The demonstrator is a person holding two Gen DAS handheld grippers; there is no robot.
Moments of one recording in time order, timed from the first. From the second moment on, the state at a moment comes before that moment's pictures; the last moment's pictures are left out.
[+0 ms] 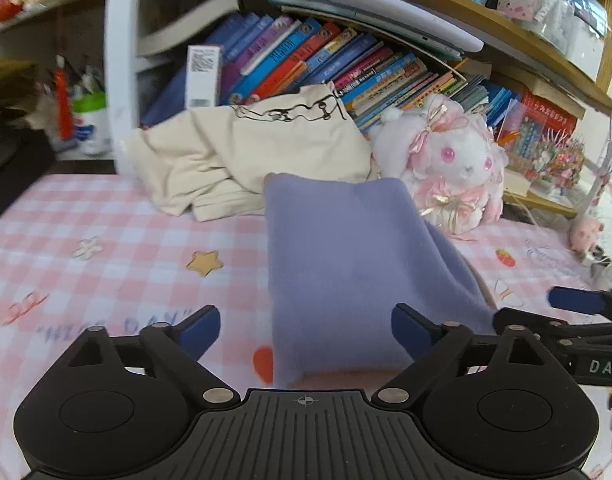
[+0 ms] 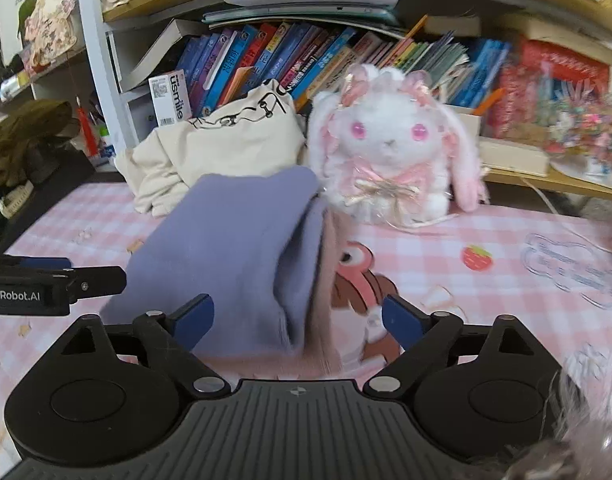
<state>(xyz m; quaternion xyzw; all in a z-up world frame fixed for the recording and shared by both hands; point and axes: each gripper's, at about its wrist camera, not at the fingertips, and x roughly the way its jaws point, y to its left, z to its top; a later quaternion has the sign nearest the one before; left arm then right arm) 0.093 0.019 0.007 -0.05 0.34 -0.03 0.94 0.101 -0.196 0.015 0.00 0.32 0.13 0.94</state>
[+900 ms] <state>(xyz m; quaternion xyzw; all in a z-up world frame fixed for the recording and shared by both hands) 0.008 -0.024 -0.007 -0.02 0.32 0.03 0.95 0.014 -0.203 -0.003 -0.01 0.32 0.09 0.94</state>
